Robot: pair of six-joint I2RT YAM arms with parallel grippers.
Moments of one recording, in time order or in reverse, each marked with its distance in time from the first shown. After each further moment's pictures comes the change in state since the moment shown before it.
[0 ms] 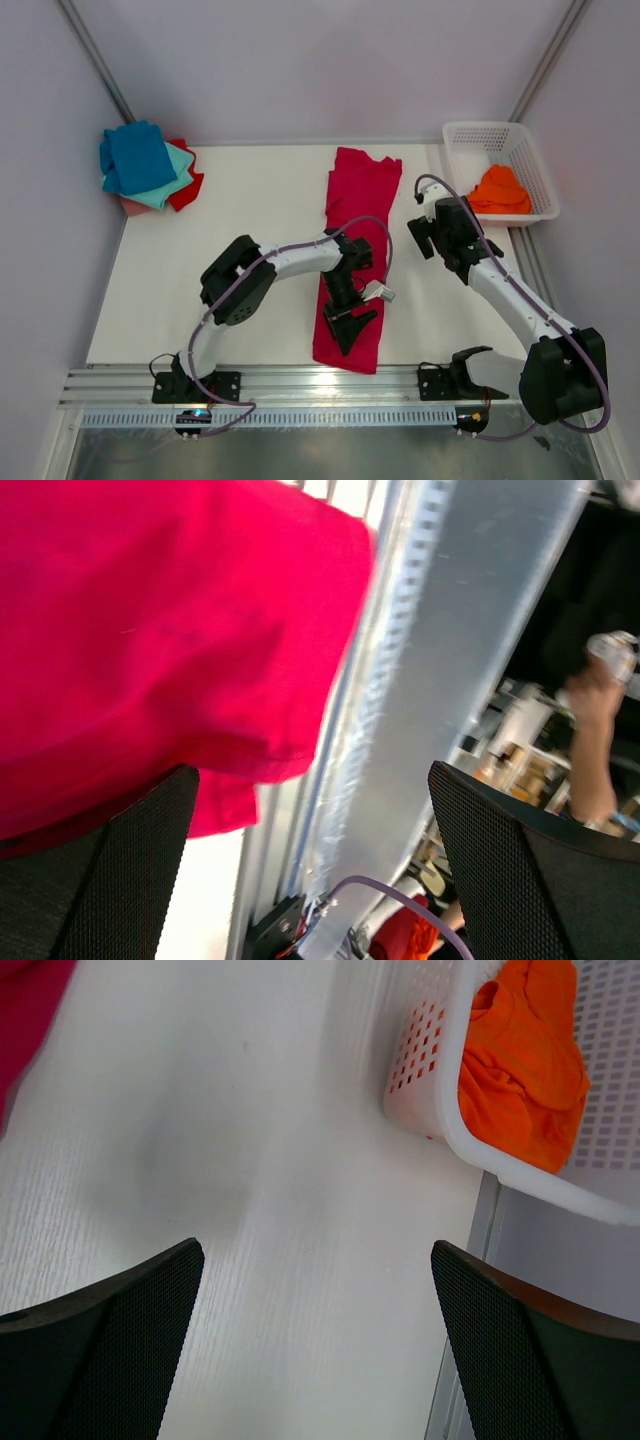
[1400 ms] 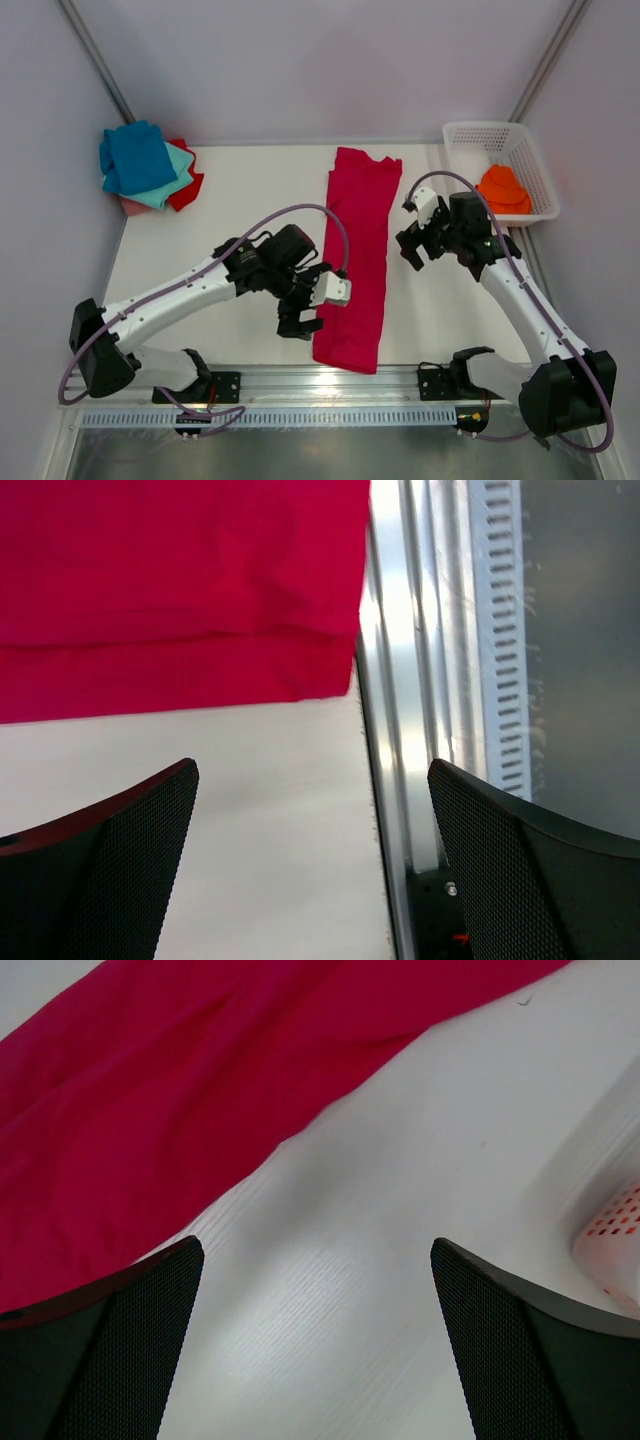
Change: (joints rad) left arm 0.019 -0.837 -0.367 0.267 -0.370 0.230; right arm -0.076 -0.070 0.099 -0.211 -0.650 -0.119
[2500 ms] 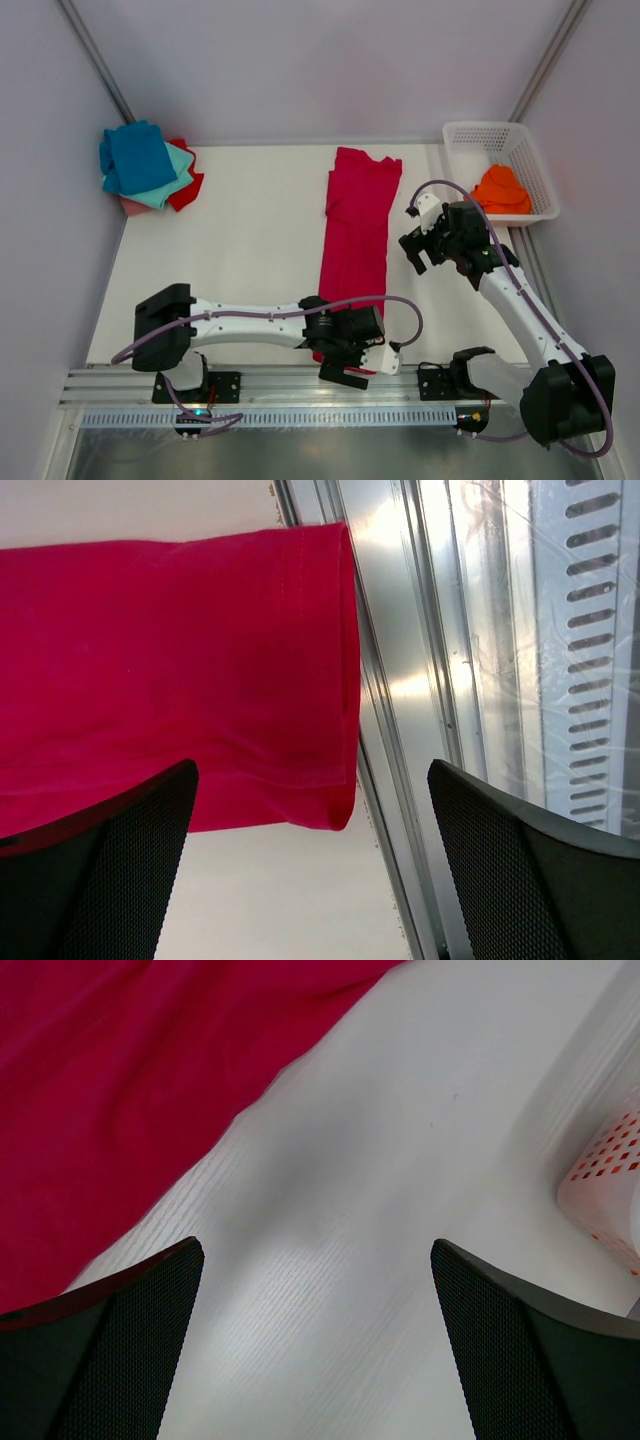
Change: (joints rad) left arm -0.460 0.311 -0.048 0.255 -0.438 -0.153; right arm 0.000 -0.037 -0.087 0.051 0.107 0.029
